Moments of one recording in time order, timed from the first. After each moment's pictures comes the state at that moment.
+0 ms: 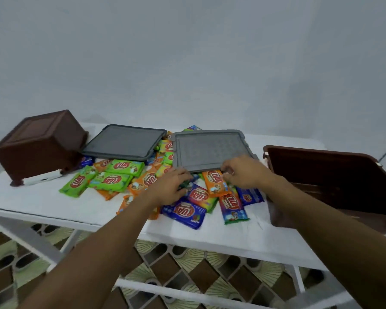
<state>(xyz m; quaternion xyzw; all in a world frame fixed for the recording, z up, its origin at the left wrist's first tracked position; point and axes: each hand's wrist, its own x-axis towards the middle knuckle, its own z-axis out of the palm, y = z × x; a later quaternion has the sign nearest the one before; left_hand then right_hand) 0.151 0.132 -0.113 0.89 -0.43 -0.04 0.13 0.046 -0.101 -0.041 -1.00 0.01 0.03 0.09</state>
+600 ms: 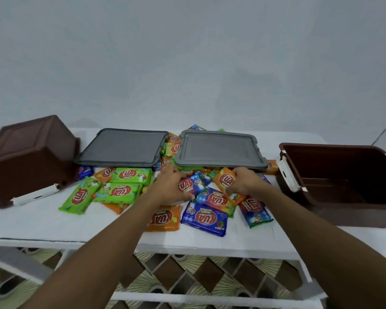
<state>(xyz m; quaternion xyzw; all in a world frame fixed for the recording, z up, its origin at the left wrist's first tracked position) 0.203 0.159 -0.118 0.92 -0.35 -0.08 0.12 0.085 -0.046 -0.083 -0.90 0.30 0.11 0.30</state>
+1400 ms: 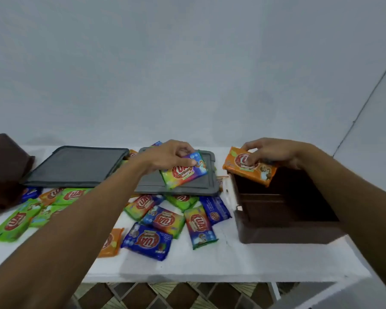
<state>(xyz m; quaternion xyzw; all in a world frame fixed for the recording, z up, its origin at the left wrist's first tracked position) 0.172 0.024 0.017 0.79 -0.40 -0.28 0.38 0.009 -0.226 0.053 -0.88 0.19 0.12 0.42</state>
